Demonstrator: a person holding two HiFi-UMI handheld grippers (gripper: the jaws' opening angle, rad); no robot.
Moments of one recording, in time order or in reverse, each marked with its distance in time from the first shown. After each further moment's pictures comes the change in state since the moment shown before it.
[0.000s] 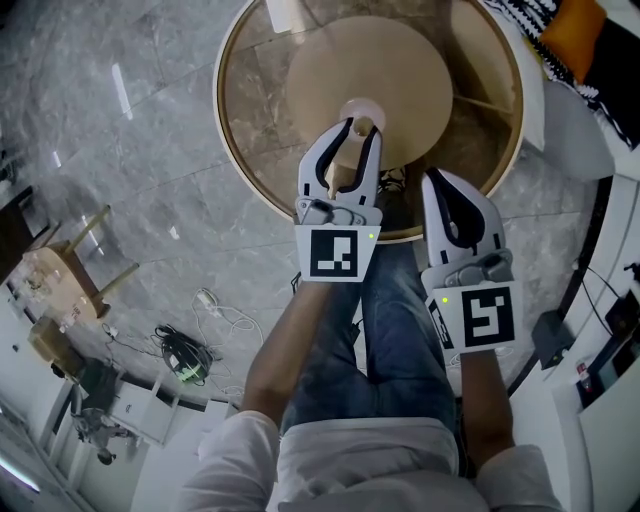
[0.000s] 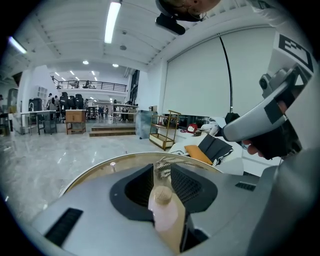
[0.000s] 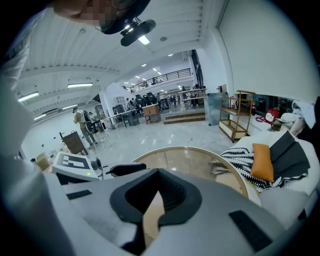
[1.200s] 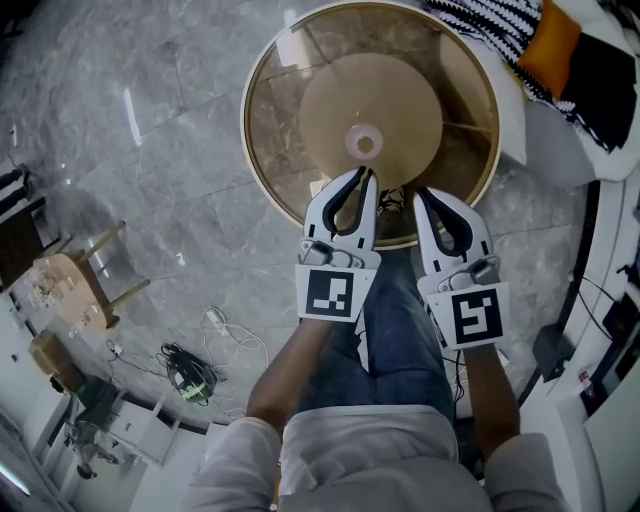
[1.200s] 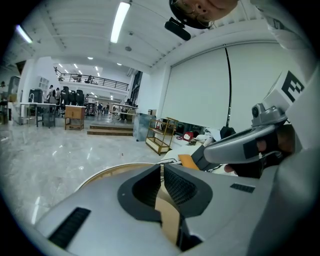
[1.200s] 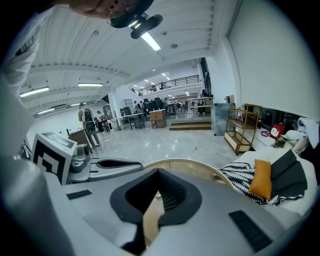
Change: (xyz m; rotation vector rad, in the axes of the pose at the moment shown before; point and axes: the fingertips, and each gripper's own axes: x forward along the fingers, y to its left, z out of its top) left arm -0.064 -0.018 0.075 -0.090 -0.008 -0.043; right arm -0.040 0.023 0.047 -0.099 -0.045 0.033
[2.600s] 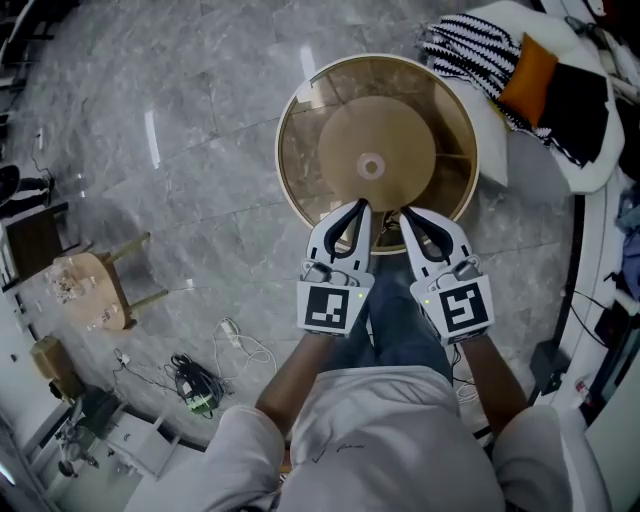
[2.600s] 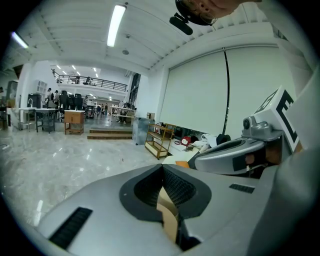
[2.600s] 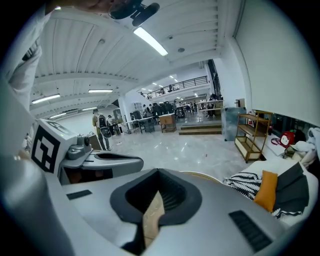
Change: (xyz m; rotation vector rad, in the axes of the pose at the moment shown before) left arm -0.075 -0.021 0.112 0.007 -0.006 -0.004; right arm -0.060 0.040 0.091 -0.010 -0.032 0.112
